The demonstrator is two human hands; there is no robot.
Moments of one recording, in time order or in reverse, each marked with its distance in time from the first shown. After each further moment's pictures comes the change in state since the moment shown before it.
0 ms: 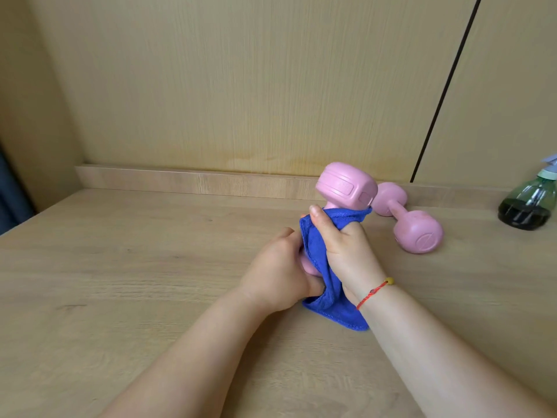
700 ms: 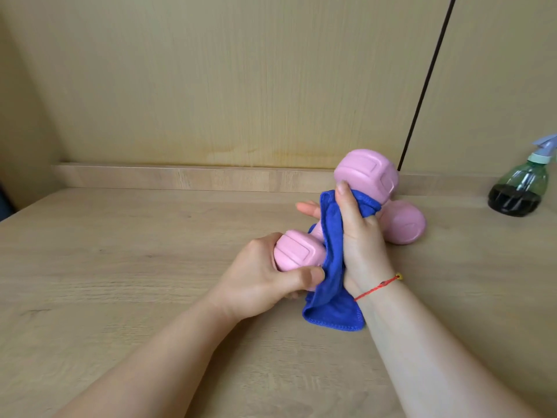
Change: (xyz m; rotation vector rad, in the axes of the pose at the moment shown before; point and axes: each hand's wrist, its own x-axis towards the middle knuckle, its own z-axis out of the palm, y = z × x) left_hand -0.009 0.016 0.004 -0.439 -0.148 -0.082; right_hand -0.002 -0.017 -0.037 0.269 0.091 0.126
